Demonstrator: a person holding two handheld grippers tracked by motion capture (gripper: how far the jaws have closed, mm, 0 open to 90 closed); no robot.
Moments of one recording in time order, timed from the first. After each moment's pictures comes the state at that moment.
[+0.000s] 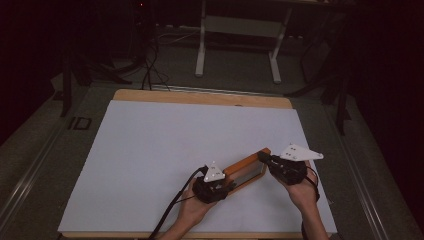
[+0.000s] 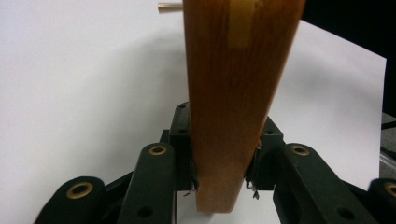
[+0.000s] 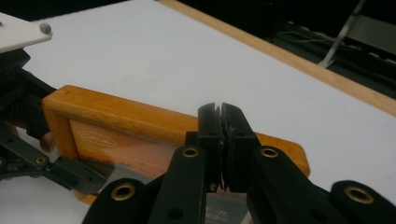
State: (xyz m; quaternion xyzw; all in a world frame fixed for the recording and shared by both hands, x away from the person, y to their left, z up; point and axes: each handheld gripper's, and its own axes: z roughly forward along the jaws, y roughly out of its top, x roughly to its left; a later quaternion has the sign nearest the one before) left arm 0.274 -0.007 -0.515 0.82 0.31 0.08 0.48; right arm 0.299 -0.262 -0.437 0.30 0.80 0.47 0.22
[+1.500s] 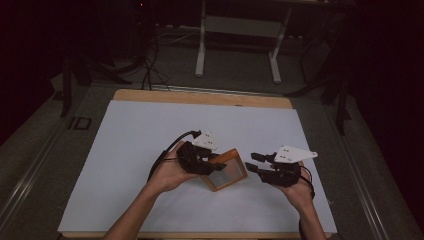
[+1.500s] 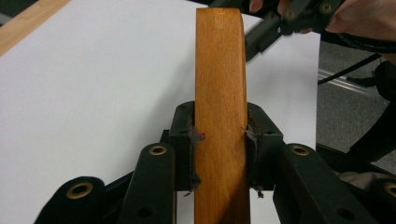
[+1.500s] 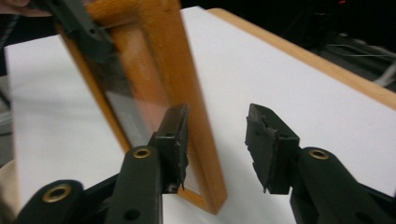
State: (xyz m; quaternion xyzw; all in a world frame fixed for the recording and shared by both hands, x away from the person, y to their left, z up) left arm 0.305 0.037 -0.399 0.89 0.17 0.06 0.43; right arm 0.297 -0.247 -0.437 0.22 0.82 0.50 0.15
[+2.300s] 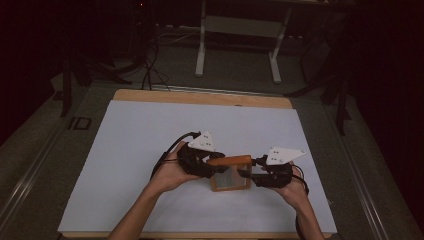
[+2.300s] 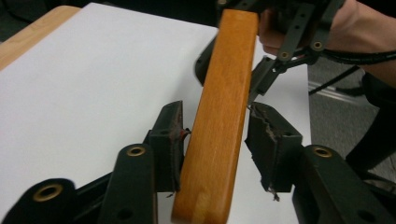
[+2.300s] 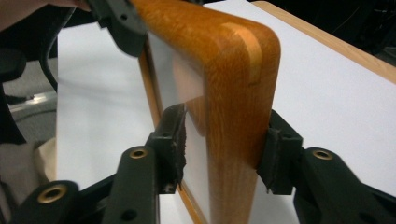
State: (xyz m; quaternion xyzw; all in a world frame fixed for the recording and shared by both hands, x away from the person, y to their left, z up) left arm 0.307 0.042 -0.407 0.87 0.15 0.06 0.47; right arm 0.303 -0.232 -0.445 0.16 0.84 0.50 0.10
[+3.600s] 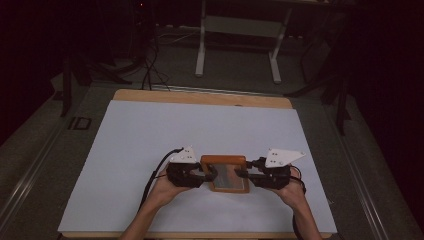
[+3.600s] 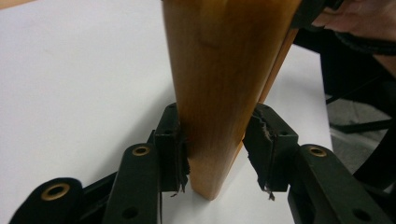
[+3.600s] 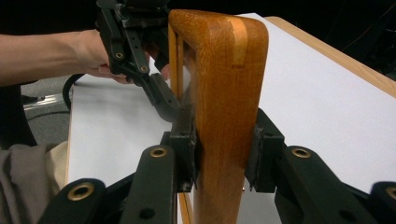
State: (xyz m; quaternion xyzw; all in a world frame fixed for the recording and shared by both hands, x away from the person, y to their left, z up) left arm 0.306 0.071 -0.490 0.83 0.20 0.03 0.52; right arm 0.299 -0.226 -0.443 0.13 0.84 0.52 0.09
